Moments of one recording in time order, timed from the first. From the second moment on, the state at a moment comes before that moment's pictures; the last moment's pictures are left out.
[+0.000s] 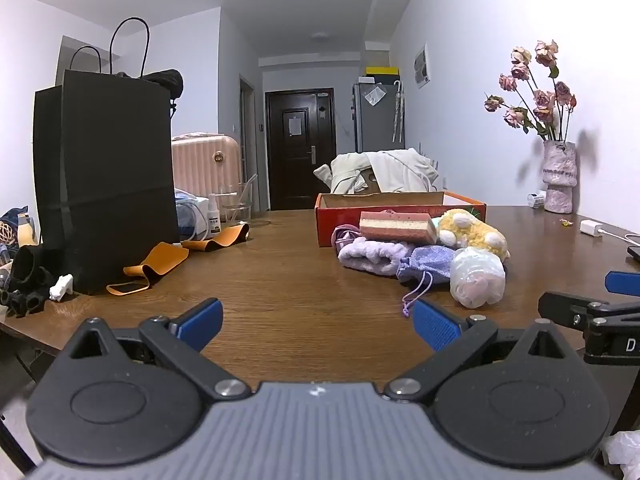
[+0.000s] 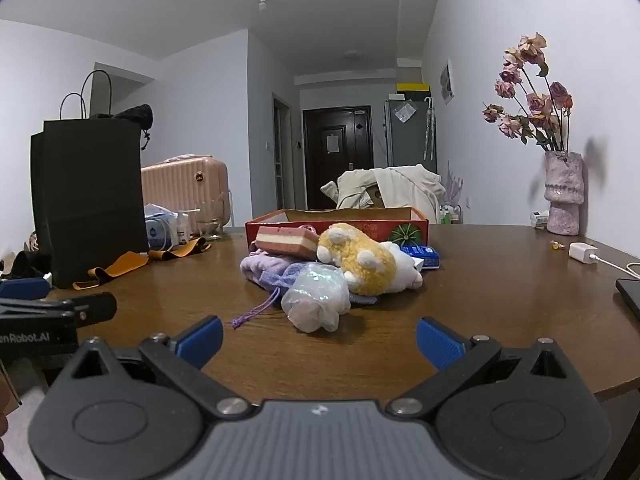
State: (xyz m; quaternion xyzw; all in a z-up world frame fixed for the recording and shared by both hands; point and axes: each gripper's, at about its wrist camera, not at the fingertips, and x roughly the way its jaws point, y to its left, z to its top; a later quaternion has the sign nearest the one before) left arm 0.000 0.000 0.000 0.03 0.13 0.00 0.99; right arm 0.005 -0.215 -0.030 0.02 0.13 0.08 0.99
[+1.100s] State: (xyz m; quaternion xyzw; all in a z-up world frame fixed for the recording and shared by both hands) left arm -0.001 0.002 -0.002 0.03 0.13 0.00 0.99; right arm 0.008 -0.215 -0.034 0.02 0.14 0.07 0.99
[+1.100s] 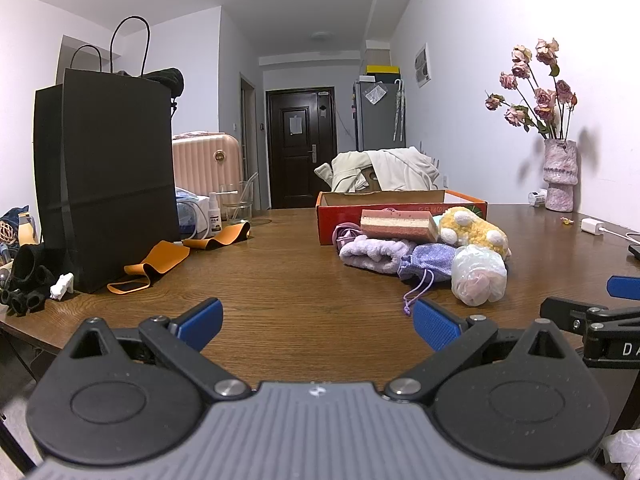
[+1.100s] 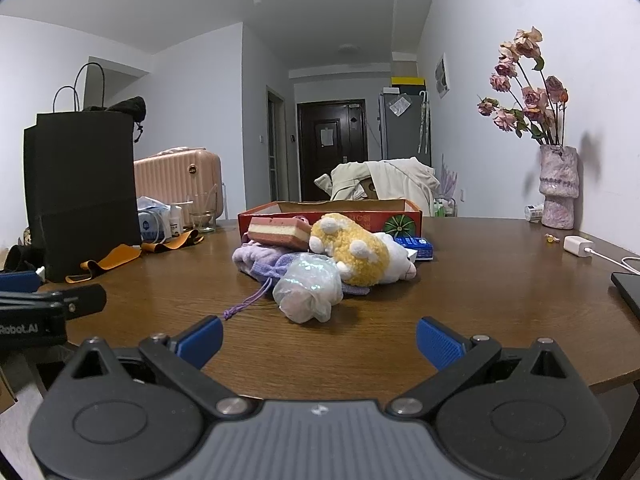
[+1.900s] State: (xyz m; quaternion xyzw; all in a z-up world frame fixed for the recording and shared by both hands) left arm 0.000 0.001 -0.003 0.03 0.13 0.00 0.99; right arm 0.010 -0.216 -0.037 0.02 0.15 0.07 0.99
